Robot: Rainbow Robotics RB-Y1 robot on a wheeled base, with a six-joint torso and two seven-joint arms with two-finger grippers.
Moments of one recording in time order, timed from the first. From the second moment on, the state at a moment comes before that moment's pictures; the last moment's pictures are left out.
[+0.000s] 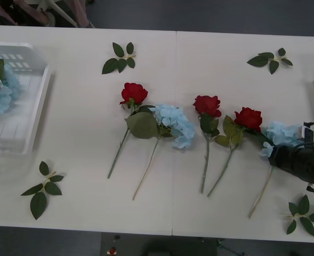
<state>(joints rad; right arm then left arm) -0.22 -1.13 0.71 -1.59 -0.80 0.47 0.58 -0.47 1.16 -0.17 -1.29 1.04 1.02 -1.56</state>
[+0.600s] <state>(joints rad) -0.21 -1.13 0.21 -1.94 -1.25 0.96 1.15 -0.68 0.84 -0.49 -1.56 0.71 1.07 -1.41</state>
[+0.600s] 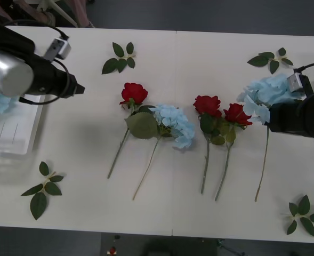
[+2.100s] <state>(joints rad) -0.47 -0.55 0.05 -1.79 -1.50 1.00 1.96 -0.44 0.81 -0.26 -1.69 1.72 0.93 -1.89</state>
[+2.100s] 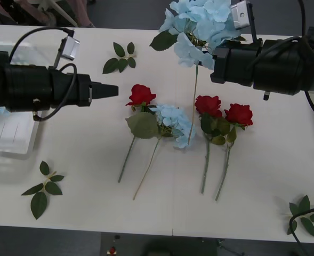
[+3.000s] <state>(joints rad) -0.47 -0.50 0.10 -1.79 -1.54 0.95 1.98 -0.52 0.42 -0.46 -1.63 1.51 0.82 -1.89</state>
